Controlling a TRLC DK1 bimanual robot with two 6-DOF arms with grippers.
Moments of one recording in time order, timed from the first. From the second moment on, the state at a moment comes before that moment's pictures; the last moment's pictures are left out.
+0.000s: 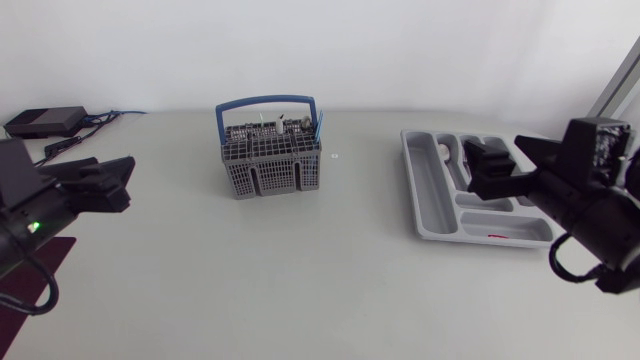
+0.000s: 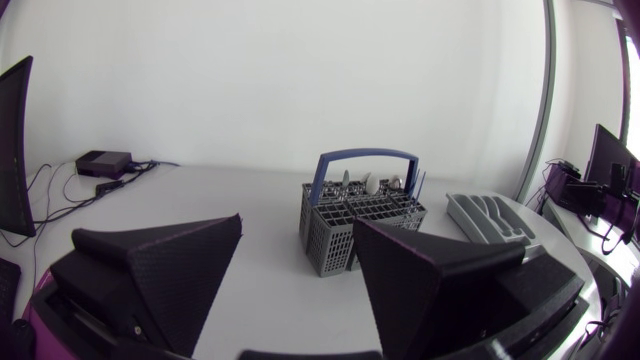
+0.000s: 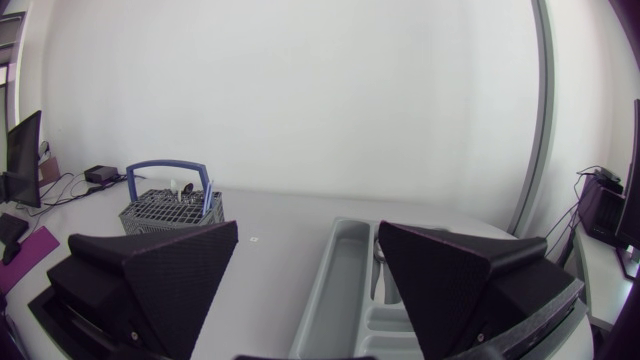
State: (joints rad) left arm -0.02 0.72 0.48 0.00 0.12 -0.08; right arm 0.22 0.86 0.48 0.22 0.06 0.02
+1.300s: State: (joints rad) left arm -0.11 1.89 1.30 -0.02 0.18 0.30; right arm 0.37 1.46 0.85 0.00 0.04 -0.03
